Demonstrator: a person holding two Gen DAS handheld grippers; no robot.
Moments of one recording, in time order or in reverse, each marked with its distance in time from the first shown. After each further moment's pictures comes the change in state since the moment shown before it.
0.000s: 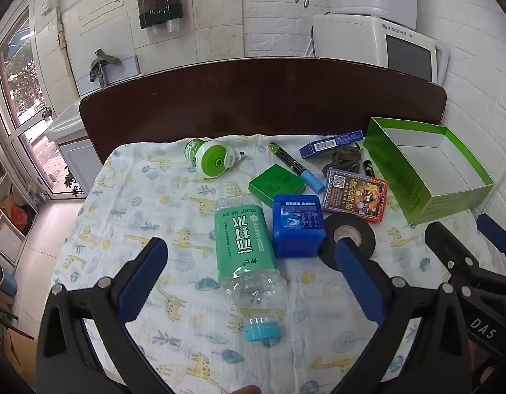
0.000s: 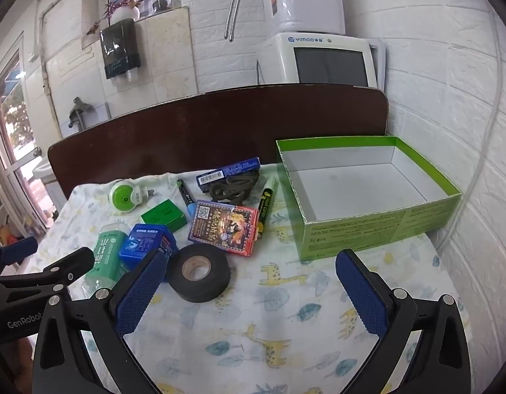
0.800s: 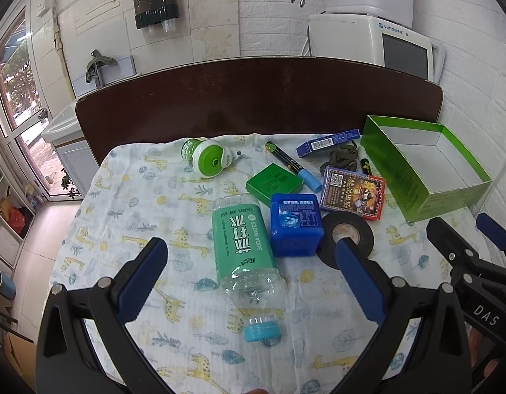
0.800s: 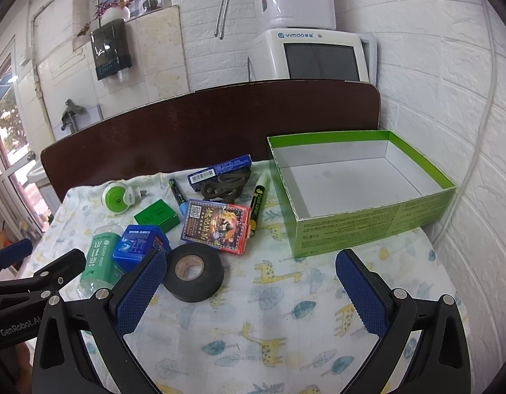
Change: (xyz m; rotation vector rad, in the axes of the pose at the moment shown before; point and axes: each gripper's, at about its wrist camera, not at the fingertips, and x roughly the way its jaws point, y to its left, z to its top) left arm 0.003 0.002 -0.002 0.004 0.009 -0.018; right arm 0.002 -0.004 0.000 0.027 0.013 -0.023
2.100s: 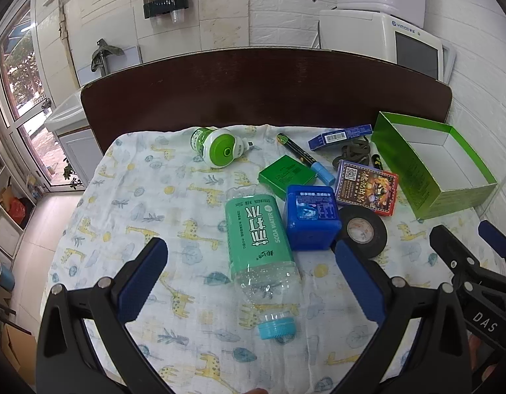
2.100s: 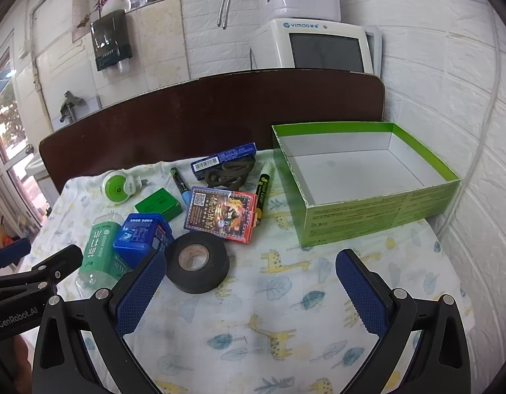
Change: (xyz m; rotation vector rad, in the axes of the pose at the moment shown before) left arm 0.007 0.017 -0.005 -0.024 0.023 0.009; right arm 0.007 0.011 -0.007 -0.012 0.044 -0.009
